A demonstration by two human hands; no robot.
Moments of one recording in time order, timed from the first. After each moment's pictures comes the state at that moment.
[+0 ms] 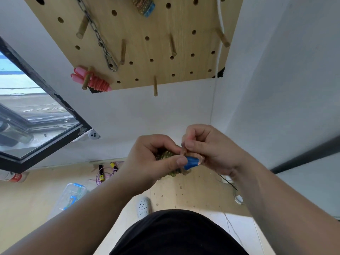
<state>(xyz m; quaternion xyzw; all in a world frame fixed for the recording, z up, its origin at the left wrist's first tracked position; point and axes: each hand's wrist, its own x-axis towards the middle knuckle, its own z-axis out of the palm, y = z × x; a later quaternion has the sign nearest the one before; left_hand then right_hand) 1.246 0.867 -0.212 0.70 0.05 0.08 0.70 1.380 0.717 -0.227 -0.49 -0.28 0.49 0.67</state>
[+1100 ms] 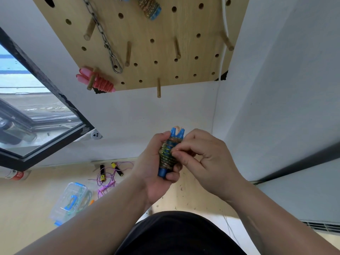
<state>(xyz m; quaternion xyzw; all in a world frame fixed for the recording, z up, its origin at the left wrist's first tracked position) 1.259 0.845 -0.209 0.36 0.35 -0.03 0.86 1.336 0.718 -0.222 -0.73 -0.43 0.05 0.53</state>
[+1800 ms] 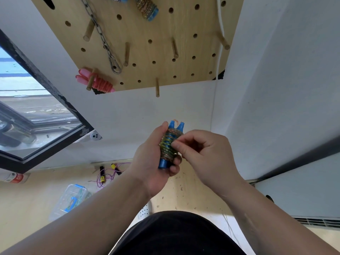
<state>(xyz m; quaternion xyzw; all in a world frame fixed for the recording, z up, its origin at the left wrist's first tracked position) 1.259 0.843 -0.200 0.40 0.38 0.00 0.84 1.322 0.720 -0.210 -0.73 -0.28 0.12 0.62</state>
